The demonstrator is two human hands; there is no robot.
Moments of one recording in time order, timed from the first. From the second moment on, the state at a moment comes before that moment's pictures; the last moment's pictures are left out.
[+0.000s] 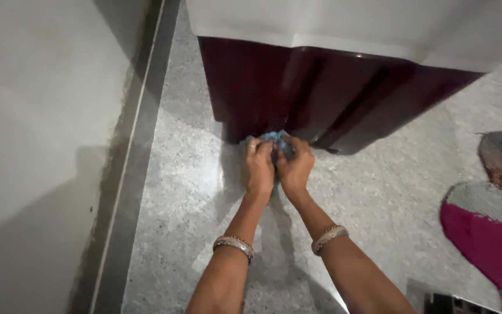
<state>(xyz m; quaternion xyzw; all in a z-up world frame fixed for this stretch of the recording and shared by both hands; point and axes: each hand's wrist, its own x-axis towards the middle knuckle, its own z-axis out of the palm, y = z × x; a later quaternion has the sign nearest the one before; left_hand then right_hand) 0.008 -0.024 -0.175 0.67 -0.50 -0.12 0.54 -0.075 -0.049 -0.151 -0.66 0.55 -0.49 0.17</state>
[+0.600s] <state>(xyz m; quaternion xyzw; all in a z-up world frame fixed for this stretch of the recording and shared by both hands) 0.005 -0.026 -0.187 0.70 -0.49 -0.17 0.49 -0.079 -0.054 -0.169 -0.67 0.55 -0.46 0.17</state>
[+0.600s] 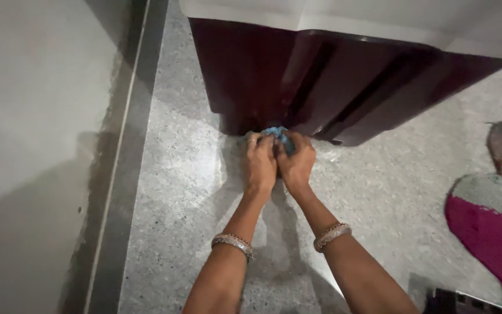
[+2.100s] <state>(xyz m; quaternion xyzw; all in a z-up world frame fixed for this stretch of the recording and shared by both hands) -0.042 -0.045 0.001 0.50 -0.54 0.10 0.67 -0.124 -0.045 0.030 -0.64 0.46 -0.62 0.03</state>
